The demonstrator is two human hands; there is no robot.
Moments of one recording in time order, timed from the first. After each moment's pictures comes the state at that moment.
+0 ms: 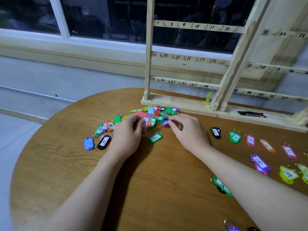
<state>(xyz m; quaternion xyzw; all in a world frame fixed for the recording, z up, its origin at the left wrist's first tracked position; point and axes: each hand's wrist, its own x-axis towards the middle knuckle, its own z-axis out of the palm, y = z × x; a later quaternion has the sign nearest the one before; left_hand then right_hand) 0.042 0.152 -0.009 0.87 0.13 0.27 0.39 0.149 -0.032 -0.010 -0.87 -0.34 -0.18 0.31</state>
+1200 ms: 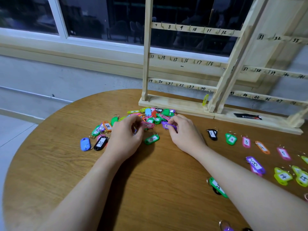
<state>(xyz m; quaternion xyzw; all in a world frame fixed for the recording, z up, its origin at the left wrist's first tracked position) 0.038 0.148 -0.004 0.89 0.08 0.31 0.34 0.154 -0.031 -0.013 -0.90 -0.32 -0.11 0.28</state>
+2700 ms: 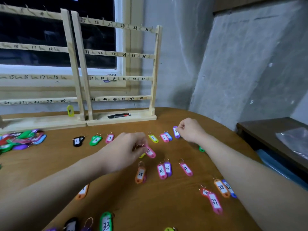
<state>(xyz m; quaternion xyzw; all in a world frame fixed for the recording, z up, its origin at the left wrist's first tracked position) 0.090 -0.193 0.052 0.90 -0.34 0.07 0.27 0.173 -0.474 0.042 -0.98 0.06 -0.07 0.19</state>
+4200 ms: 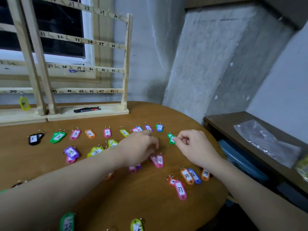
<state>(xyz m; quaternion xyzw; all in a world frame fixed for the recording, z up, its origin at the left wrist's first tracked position) 0.103 -0.307 0.037 0.88 -0.44 0.03 0.17 0.029 -0.518 0.060 -0.96 0.00 -0.17 0.22</state>
